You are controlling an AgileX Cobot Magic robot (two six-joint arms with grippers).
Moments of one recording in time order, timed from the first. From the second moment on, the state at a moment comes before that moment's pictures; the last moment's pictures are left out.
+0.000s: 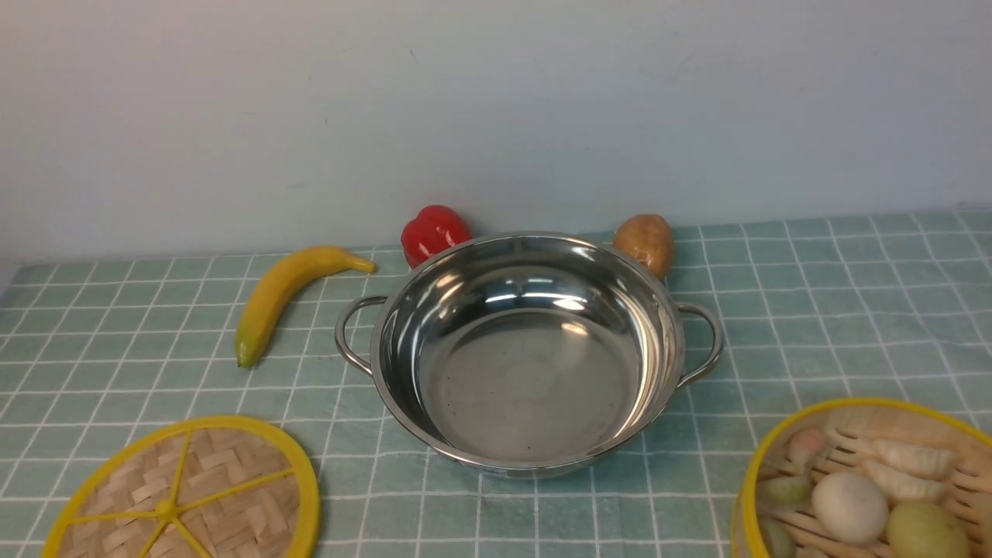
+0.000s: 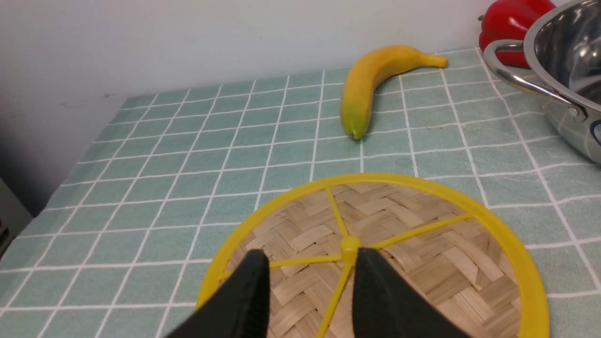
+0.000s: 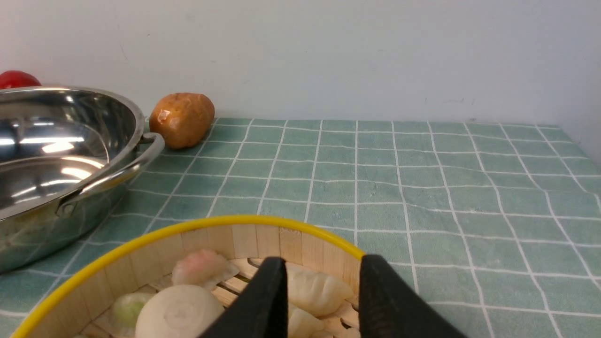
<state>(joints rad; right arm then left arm) 0.03 0.01 0.01 0.03 0.33 0.07 0.11 0.00 0.01 0.03 0.37 0.13</state>
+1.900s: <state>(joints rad) 0.17 0.66 -0.75 0.35 1.23 -0.49 0.11 0.00 0.01 0.03 0.37 0.13</state>
